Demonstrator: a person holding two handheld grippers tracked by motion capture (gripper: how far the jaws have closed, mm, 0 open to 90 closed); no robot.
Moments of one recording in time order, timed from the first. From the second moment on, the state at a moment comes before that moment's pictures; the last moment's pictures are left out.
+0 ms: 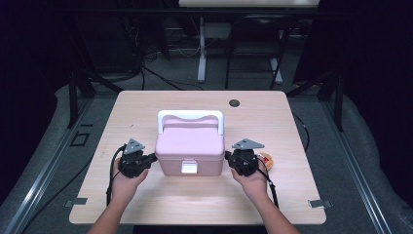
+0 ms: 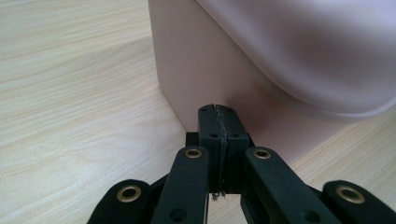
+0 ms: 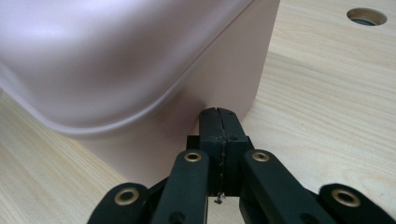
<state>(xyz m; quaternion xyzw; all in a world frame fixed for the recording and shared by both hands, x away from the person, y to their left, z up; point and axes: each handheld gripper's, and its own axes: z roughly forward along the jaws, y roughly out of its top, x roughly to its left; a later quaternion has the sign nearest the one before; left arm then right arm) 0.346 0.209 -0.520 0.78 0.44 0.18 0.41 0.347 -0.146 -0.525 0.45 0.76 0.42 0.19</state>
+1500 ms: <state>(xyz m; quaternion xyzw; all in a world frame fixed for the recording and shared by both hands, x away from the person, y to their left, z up) 0.297 0.212 -0.517 0.80 0.43 0.13 0.41 0.296 -0.157 -0.519 0.42 0.79 0.41 0.17</state>
